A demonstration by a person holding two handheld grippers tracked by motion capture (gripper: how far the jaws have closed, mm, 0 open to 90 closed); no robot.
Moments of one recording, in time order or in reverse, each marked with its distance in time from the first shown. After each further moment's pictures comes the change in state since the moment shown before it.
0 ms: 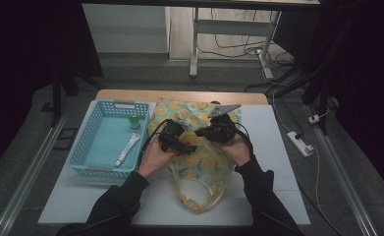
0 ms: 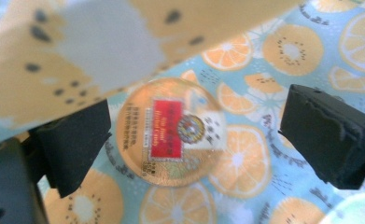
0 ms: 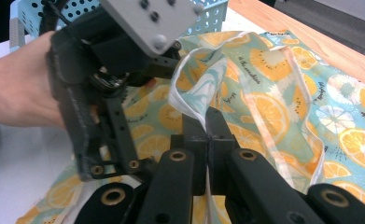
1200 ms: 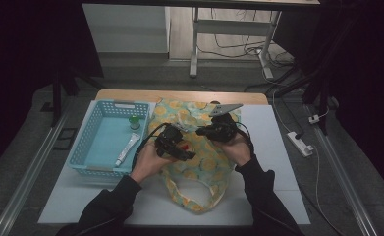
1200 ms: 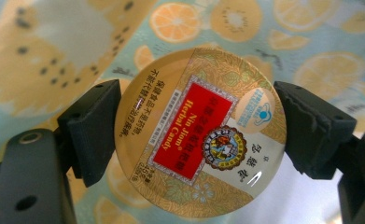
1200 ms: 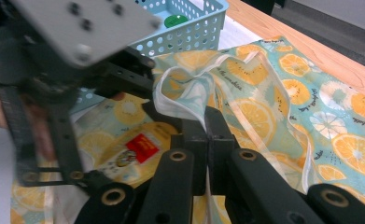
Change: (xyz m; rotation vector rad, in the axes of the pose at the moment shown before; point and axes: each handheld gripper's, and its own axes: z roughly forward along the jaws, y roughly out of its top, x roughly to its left) left arm -0.012 -0.003 -0.014 0.047 -0.097 0.038; right arm 0.002 0.003 -0.005 -0.022 -0.006 -0.002
